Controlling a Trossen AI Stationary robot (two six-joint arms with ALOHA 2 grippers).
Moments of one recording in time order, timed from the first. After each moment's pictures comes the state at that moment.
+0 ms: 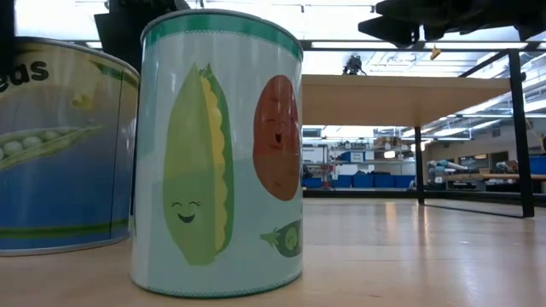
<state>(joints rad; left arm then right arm) -0.60 2.07 1.79 -1.27 -0.13 -0.45 0.20 0.90 0.43 0.41 0.21 -0.25</state>
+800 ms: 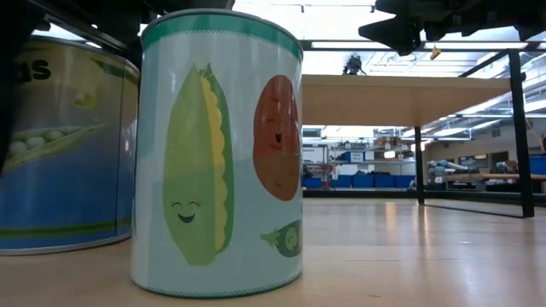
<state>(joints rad) -0.59 2.19 1.79 -1.27 -0.08 -0.47 0.20 0.90 0.43 0.41 0.21 -0.11</state>
